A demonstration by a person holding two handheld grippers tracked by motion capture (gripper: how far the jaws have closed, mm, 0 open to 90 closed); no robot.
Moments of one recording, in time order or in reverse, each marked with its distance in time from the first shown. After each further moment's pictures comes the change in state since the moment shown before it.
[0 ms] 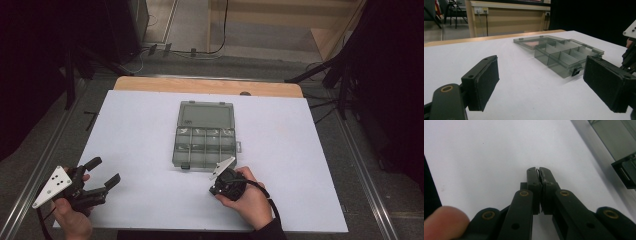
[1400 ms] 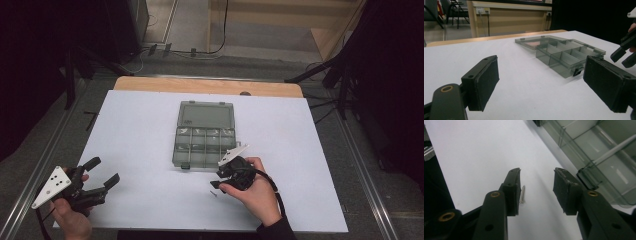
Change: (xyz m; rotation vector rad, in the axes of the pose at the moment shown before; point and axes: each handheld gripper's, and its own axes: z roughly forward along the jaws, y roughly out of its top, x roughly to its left) left arm 0.001 0.000 -0.002 0.001 0.008 0.003; right arm -0.016 0.006 -0.033 -0.106 0.020 0.102
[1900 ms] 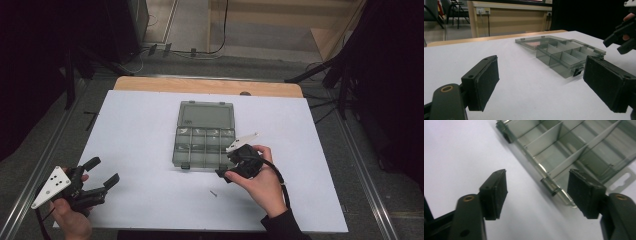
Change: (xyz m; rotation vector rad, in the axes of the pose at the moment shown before) left arm 0.000 0.000 0.000 -0.004 0.004 -0.002; right arm -0.020 0.009 -0.020 -0.058 -0.096 0.043
